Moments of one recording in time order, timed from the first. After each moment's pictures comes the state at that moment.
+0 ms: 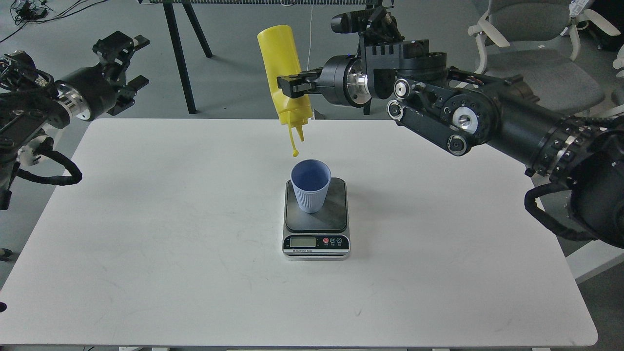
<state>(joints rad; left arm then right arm) -1.07 0.47 -0.16 -0.31 0.42 -0.49 -0.49 1.38 -0.09 0.22 0.75 -1.31 0.33 0.08</state>
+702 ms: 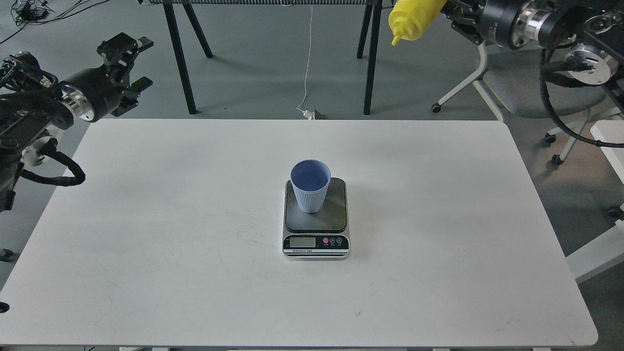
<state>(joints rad) -1.07 0.45 -0.15 -0.31 0.42 -0.49 -0.49 1.26 -0.59 0.33 0.79 -0.40 0.42 0.08</state>
